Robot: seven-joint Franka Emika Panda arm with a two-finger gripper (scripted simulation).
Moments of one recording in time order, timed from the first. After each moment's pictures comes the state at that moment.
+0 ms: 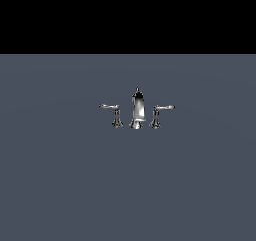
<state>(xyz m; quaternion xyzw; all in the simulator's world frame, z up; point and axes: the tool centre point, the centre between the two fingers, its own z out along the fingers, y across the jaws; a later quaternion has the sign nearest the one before) -0.264 0.014 0.497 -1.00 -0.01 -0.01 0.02</state>
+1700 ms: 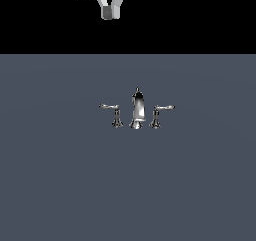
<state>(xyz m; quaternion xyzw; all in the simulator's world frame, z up) -0.113 0.032 0.358 -0.96 0.26 0.00 0.02</state>
